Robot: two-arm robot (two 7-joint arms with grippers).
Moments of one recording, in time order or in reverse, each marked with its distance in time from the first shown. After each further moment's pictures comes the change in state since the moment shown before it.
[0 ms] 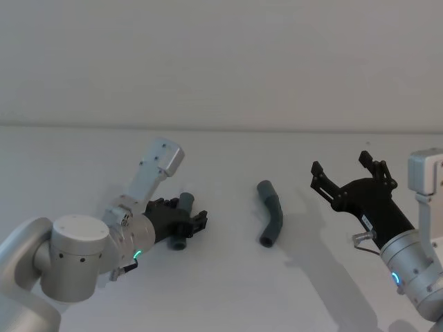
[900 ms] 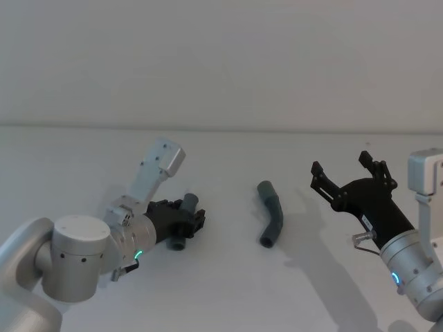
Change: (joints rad) left arm -0.001 -0.005 0.001 0.006 0.000 -0.001 -0.002; right arm 0.000 0.000 0.000 0.000 0.000 0.000 0.000
